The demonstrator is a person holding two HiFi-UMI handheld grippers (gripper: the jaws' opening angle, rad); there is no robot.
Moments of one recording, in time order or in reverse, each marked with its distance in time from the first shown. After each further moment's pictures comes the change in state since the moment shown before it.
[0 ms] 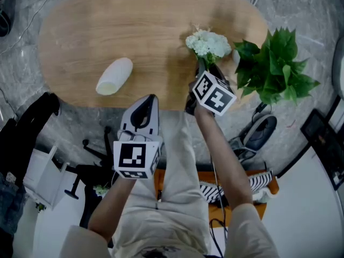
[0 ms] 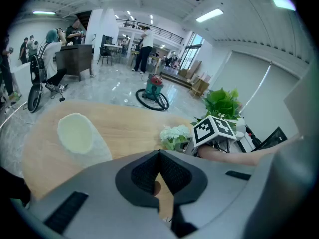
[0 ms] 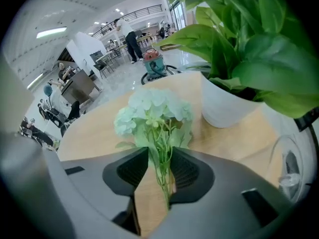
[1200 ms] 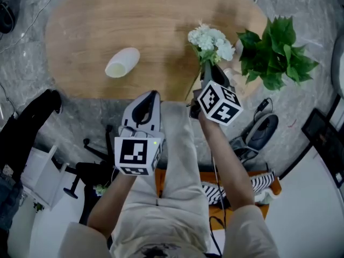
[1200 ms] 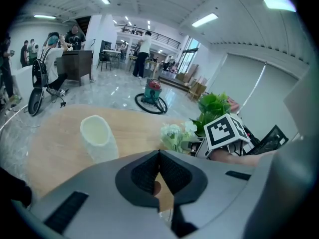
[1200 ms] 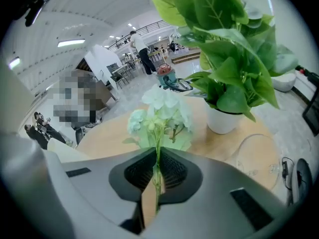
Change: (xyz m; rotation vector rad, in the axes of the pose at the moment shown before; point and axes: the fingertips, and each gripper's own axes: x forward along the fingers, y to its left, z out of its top) left arm -0.042 -0.001 -0.010 0.025 -0.051 -0.008; right arm -0.065 0.029 -0.009 -0.049 -0.136 0.156
